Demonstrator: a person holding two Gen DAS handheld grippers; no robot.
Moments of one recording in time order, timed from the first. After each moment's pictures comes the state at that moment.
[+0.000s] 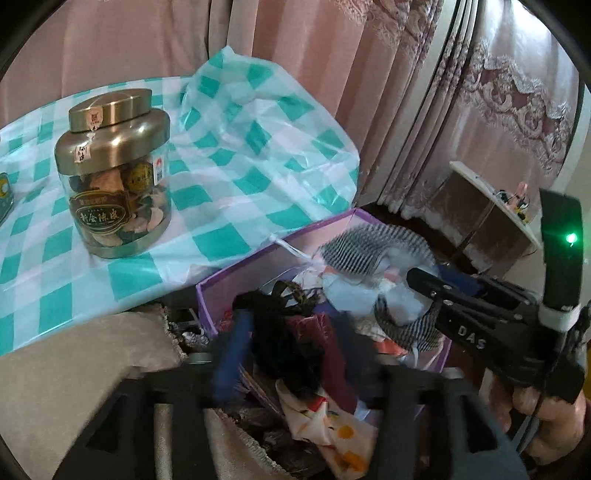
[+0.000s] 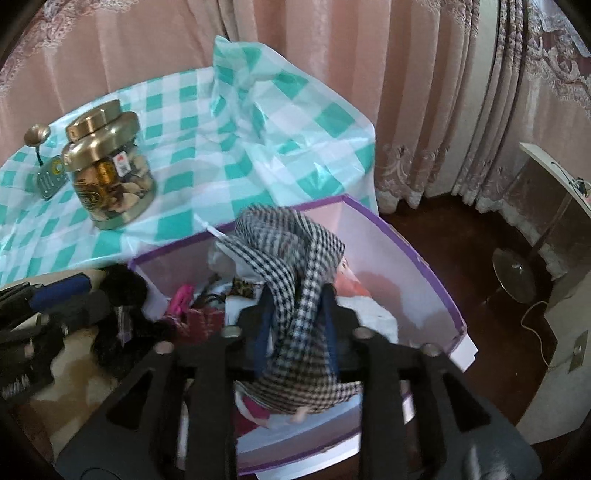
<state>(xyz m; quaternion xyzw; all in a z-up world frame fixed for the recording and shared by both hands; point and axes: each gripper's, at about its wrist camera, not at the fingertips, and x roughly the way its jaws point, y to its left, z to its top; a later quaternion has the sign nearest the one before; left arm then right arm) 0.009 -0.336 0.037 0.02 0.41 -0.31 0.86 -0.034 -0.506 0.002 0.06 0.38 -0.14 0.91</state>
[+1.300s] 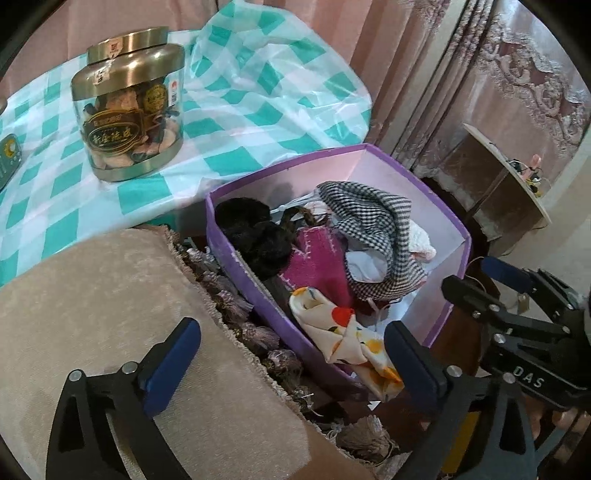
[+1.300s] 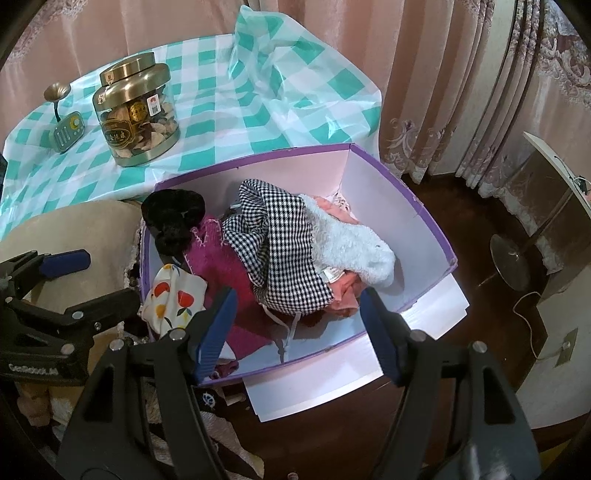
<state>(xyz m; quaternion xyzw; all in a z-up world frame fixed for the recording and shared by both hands) -0.024 -0.322 0.007 0.04 0.49 -0.29 0.82 -0.094 -0.475 -0.008 0.04 0.43 -0.12 0.89</state>
